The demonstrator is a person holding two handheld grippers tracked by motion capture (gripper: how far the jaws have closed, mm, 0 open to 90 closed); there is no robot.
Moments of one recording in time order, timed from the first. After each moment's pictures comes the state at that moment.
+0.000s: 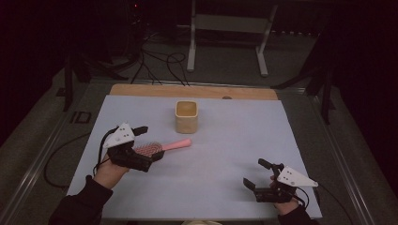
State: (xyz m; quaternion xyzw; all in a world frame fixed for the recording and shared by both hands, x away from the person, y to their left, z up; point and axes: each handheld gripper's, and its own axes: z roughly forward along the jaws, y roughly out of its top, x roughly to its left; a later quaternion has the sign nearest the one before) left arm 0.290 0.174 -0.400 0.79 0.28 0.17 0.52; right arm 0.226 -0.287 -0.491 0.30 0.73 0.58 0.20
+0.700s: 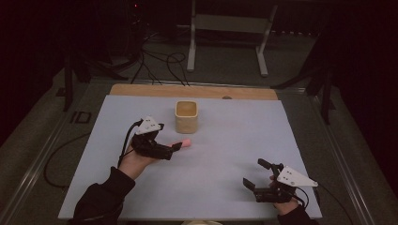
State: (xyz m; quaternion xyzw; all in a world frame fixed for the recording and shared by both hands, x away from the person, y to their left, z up) left arm 0.326 0.130 -0.419 0.80 0.33 0.15 0.48; right arm 0.226 -0.286 -0.491 0.30 0.73 0.58 0.20
